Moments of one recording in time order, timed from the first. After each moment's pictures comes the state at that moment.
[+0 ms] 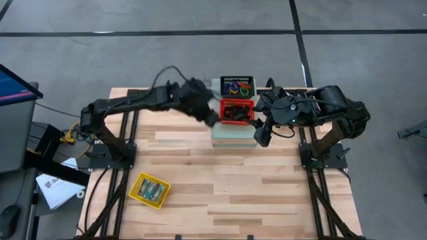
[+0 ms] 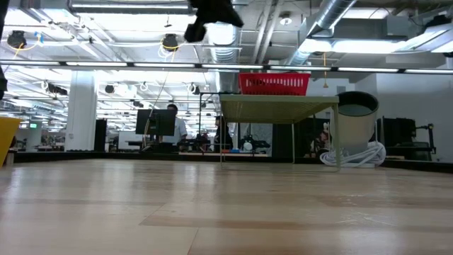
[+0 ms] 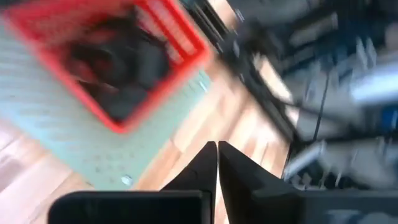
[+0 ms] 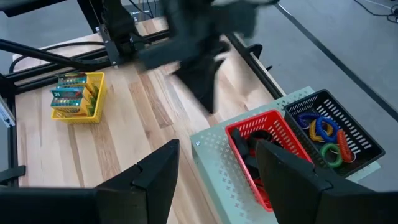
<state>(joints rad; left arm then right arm) 0.24 1.61 1.59 -0.65 0.20 -0.73 0.23 1.64 2.32 -1.49 0.52 0.45</state>
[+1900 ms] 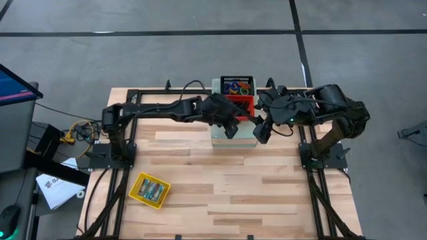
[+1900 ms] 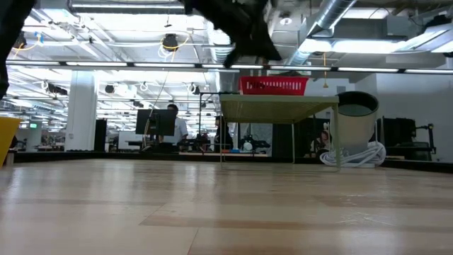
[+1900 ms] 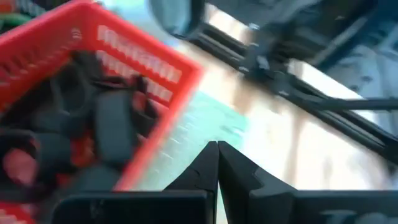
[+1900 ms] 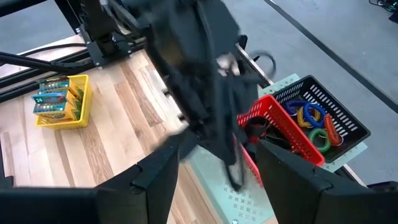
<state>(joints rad) 0.16 1.87 1.59 -0.31 -0.02 -0.40 0.21 1.64 2.32 -1.53 0.55 0.52</state>
